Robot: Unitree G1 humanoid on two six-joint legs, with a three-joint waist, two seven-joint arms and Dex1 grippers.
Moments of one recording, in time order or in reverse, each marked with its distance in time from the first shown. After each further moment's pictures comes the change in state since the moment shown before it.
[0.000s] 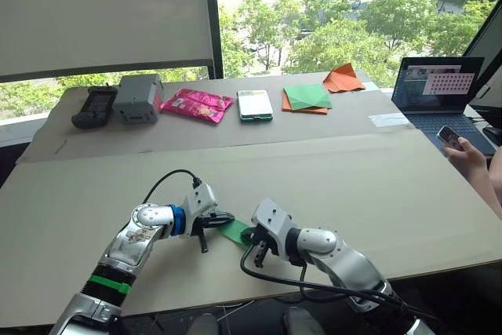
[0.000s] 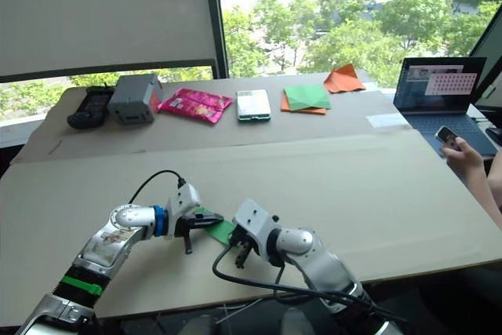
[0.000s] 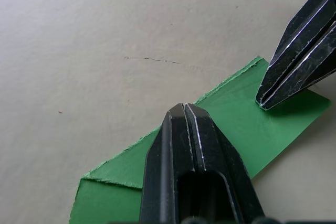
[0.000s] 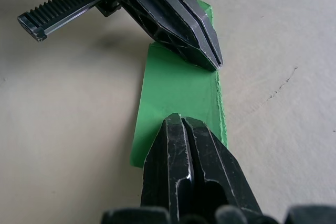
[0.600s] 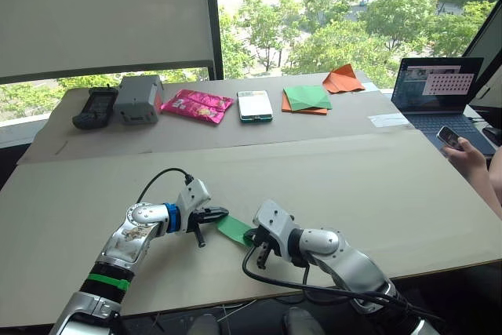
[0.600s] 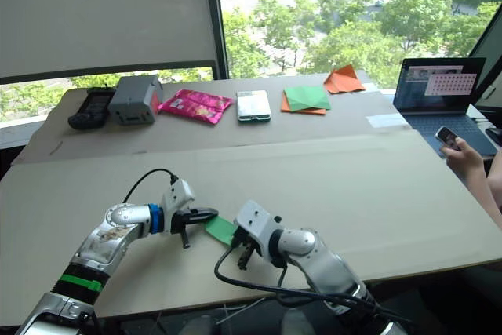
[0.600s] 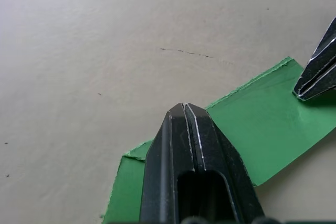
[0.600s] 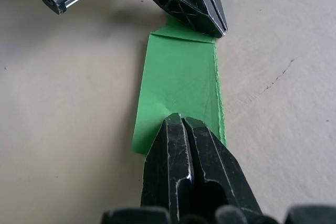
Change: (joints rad) left arm -0.019 -0.014 0.044 0.073 -0.008 0.001 0.030; right arm 0.002 -0.022 0.015 -0.035 0.000 0.030 0.002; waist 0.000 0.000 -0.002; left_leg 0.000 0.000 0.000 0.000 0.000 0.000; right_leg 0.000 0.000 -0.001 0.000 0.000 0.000
